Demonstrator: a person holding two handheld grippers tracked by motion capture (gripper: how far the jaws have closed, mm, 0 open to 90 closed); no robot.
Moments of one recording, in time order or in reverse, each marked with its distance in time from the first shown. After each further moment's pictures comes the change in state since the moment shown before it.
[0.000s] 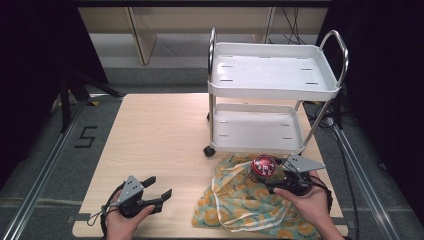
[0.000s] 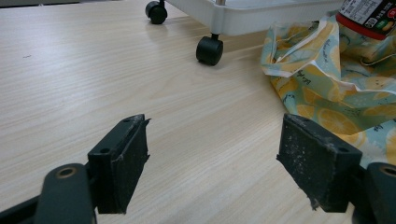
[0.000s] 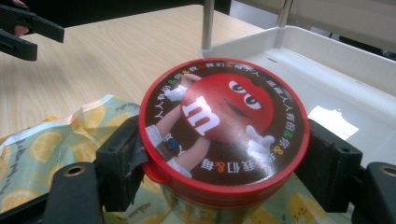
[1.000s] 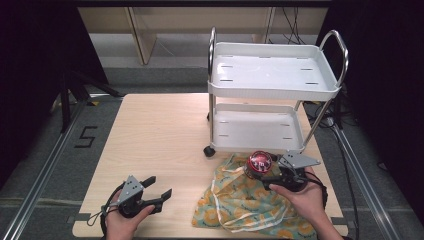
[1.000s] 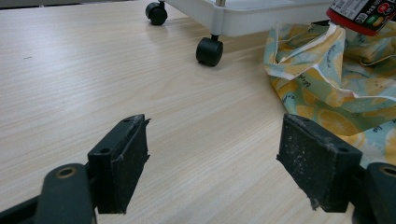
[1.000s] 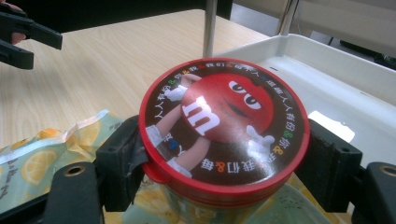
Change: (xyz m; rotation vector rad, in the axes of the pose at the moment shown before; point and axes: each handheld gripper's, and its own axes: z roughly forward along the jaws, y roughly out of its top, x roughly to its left) left arm 0.000 0.000 0.000 -0.012 -0.008 -0.005; right arm 0.000 0.009 0.012 -0.033 -0.010 -0.012
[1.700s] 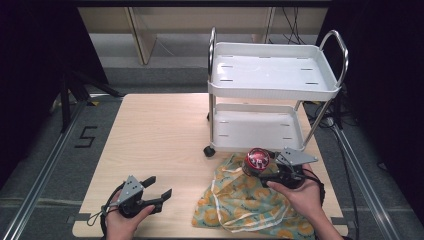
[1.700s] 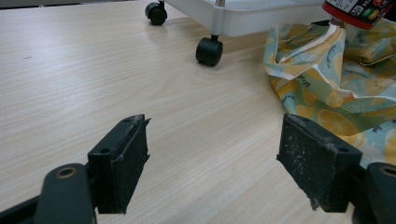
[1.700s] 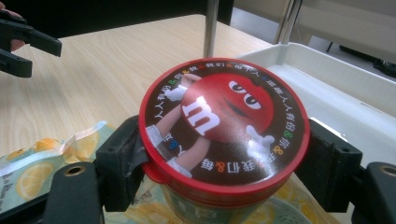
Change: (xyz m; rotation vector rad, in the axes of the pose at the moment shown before) left arm 0.000 0.000 0.000 0.000 -0.001 -0.001; right arm 0.000 0.008 0.004 0.011 0.012 0.004
